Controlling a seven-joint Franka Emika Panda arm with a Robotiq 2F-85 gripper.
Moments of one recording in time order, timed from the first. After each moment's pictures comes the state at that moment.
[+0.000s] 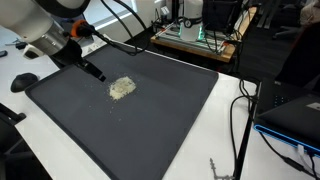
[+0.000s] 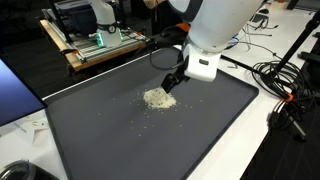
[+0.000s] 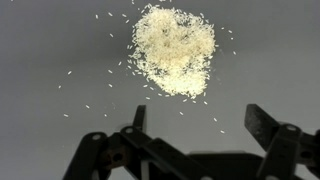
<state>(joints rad) -0.09 1.08 -0.06 -0.71 0.02 1.46 -0.05</state>
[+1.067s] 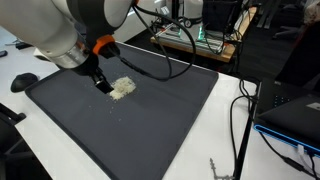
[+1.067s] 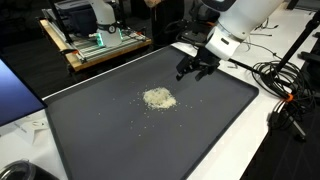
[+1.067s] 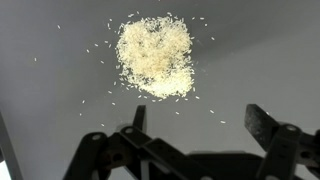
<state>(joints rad) 0.11 1.09 -0.18 -0.71 -0.05 1.46 0.42</state>
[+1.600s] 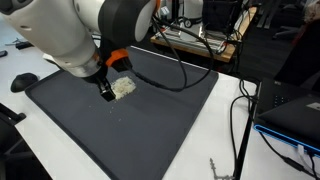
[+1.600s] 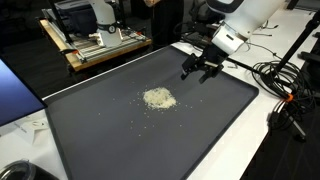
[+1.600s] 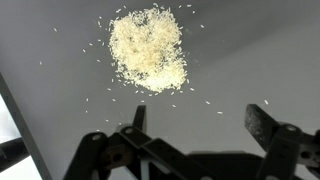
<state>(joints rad) 0.21 1.06 -0.24 -0.83 -0.10 1.57 0.58</state>
